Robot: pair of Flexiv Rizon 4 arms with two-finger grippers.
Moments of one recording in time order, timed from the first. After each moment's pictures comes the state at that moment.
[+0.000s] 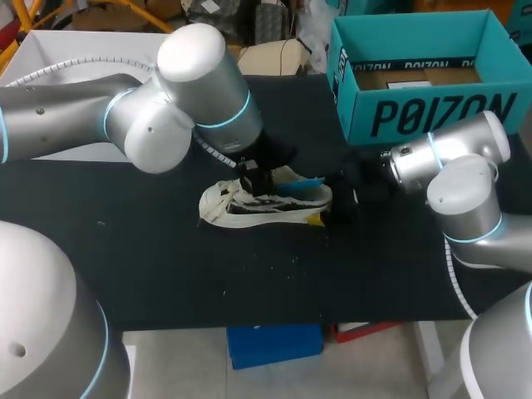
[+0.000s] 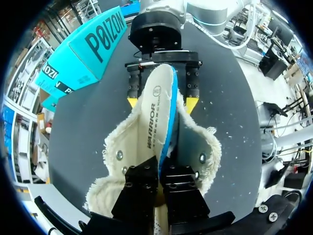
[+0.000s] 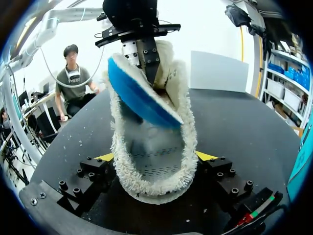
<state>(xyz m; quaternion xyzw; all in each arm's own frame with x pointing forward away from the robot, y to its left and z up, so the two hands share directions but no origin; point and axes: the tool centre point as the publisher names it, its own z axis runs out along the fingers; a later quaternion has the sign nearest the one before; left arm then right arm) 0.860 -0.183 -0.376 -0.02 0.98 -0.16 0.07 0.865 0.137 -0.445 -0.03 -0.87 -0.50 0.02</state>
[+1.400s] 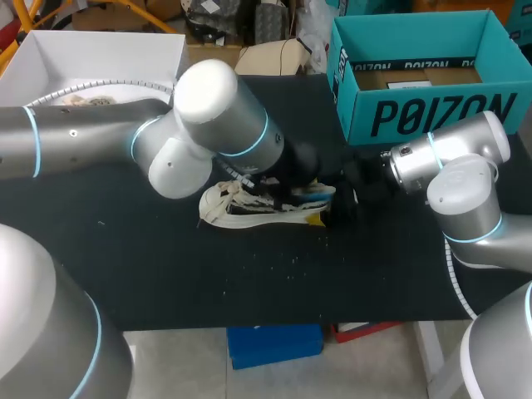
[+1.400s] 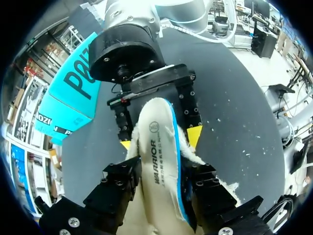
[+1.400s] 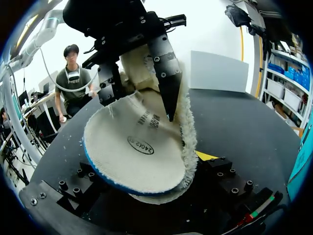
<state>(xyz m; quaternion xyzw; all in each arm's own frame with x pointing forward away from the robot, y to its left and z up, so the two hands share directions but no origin) 0.867 -0.245 -0.392 0.09 0.96 -0.20 0.14 0.865 0.137 -0.445 -0.03 -0.87 -0.50 0.02</state>
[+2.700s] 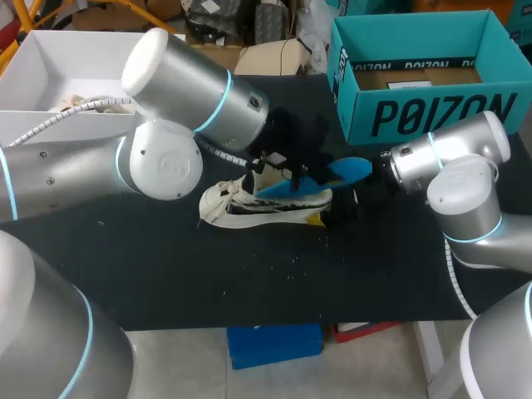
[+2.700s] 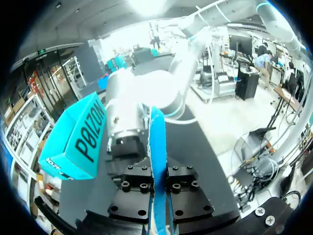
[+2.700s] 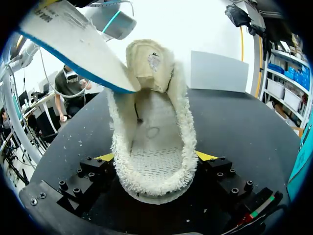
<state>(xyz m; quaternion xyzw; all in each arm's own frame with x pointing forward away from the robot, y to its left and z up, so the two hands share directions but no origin) 0.789 -0.305 -0.250 0.11 0.89 -0.43 0.06 0.865 0.137 -0.444 -0.03 -0.87 -0.50 0.02</state>
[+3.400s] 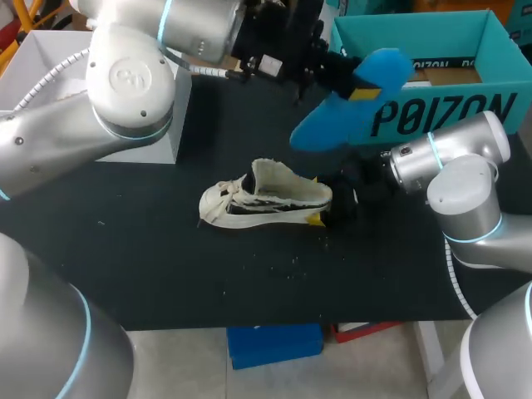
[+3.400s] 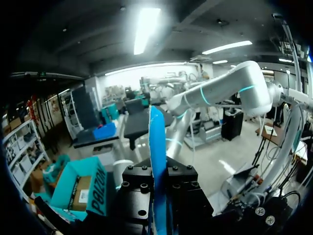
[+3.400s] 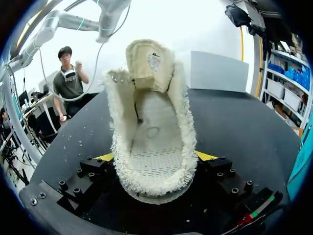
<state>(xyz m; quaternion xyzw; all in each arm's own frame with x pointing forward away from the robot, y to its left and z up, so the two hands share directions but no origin) 0.740 -0.317 -0.030 0.14 0.80 -0.58 0.00 0.865 0.137 -0.445 -0.03 -0.87 -0.50 0.02</state>
